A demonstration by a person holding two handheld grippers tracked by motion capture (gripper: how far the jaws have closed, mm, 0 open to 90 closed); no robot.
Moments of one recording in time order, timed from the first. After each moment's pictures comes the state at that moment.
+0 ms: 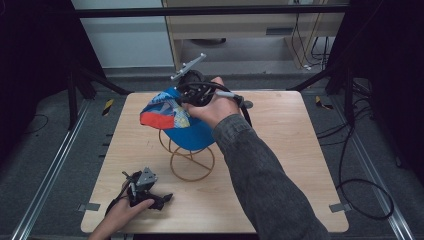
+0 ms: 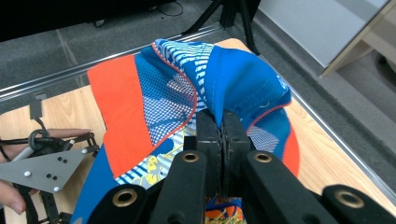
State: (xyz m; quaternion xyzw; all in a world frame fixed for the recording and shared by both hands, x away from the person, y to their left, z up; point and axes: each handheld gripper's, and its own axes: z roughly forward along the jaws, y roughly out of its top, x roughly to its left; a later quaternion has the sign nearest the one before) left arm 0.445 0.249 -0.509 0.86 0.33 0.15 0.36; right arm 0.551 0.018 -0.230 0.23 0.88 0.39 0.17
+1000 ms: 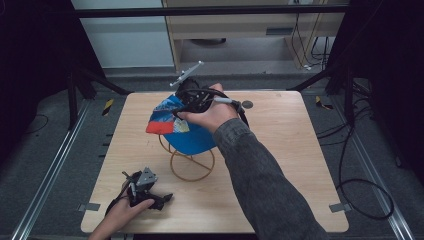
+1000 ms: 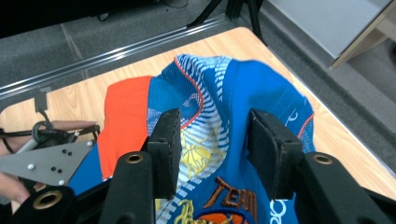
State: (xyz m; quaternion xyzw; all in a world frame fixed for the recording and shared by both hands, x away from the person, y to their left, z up) left arm 0.445 0.249 -0.509 0.86 0.33 0.15 0.36; right arm 0.549 0.021 -0.246 0.23 0.88 0.38 0.15
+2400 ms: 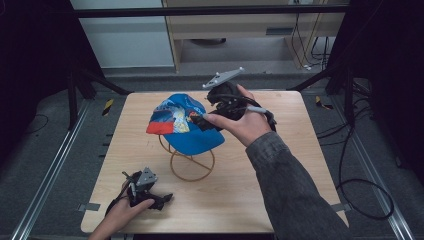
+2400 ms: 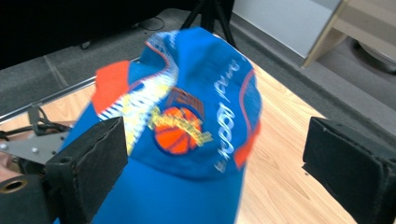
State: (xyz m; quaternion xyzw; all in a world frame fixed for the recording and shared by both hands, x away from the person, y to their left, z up) left arm 0.445 0.249 -0.509 0.86 0.33 0.15 0.35; right arm 0.516 -0.048 -0.240 0.29 0.84 0.42 0.18
